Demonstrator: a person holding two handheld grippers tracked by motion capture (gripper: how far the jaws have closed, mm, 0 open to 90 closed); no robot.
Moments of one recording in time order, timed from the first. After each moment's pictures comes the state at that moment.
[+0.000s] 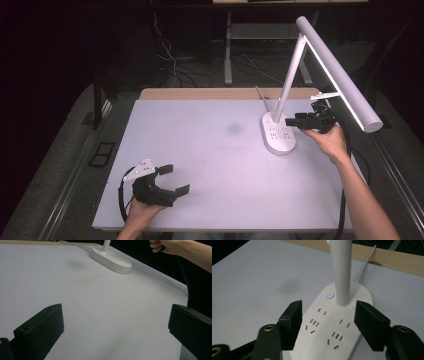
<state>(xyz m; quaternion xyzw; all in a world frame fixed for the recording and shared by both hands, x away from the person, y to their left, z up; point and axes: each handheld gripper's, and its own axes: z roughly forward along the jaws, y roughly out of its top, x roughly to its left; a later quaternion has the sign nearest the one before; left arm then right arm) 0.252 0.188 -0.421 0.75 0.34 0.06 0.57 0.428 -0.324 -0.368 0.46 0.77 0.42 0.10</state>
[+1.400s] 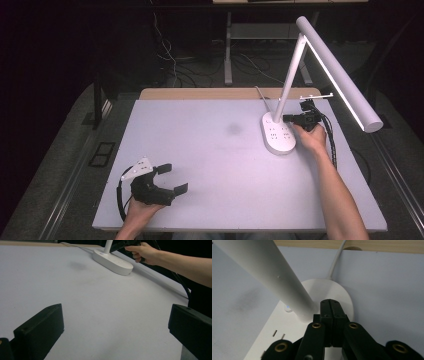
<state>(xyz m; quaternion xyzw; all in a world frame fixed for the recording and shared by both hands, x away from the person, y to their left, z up) 0.254 0.192 -0.420 0.74 0.35 0.07 0.57 0.481 -0.321 -0.429 0.55 0.73 0.40 0.09</state>
